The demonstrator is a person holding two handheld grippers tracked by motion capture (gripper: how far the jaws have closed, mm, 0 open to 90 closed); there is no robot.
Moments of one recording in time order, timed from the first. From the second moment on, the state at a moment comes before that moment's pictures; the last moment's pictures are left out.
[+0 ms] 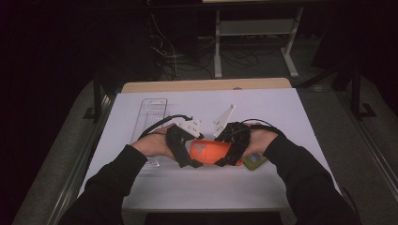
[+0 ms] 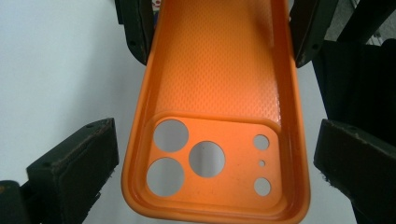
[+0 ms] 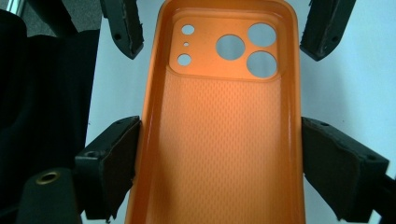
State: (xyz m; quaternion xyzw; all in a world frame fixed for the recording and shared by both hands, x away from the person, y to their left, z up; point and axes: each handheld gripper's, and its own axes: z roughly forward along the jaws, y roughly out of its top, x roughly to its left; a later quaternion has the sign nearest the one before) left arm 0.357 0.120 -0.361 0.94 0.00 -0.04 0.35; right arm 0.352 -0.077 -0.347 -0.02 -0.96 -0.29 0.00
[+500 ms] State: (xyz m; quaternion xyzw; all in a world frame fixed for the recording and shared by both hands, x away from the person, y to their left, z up) left arm 0.358 0.116 -0.364 0.94 -0.01 -0.05 0.34; right arm 0.352 -0.075 -0.345 -0.02 -0.96 -0.29 0.01
